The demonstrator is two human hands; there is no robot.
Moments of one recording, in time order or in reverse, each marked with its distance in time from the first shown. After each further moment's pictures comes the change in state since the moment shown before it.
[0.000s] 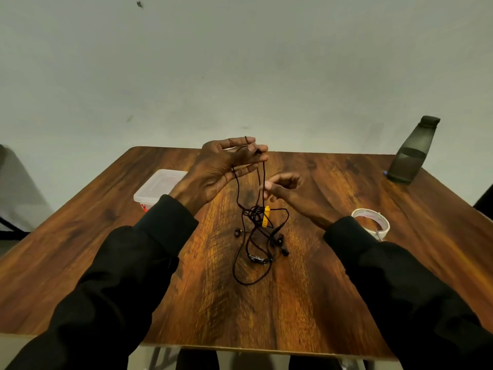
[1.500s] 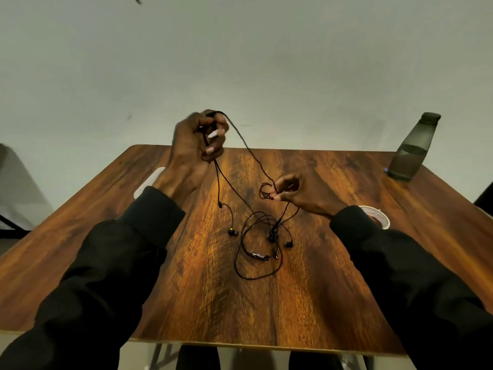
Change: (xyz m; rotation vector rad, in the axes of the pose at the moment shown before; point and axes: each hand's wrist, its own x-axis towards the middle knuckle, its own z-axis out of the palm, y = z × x) left_hand 0.005 0.028 -0.021 -0.114 -0.008 0.179; right_hand 0.007 0.015 -0.024 -0.297 -0.088 0.028
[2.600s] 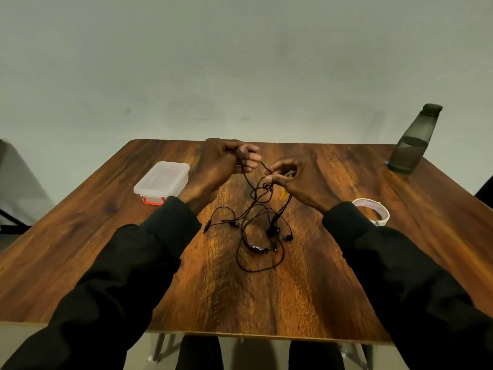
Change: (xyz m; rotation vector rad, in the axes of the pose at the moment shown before) left_hand -0.021 -0.046 0.014 0.630 0.028 -0.013; right_hand 0.003 -0.012 0.013 -0.017 0.228 -0.048
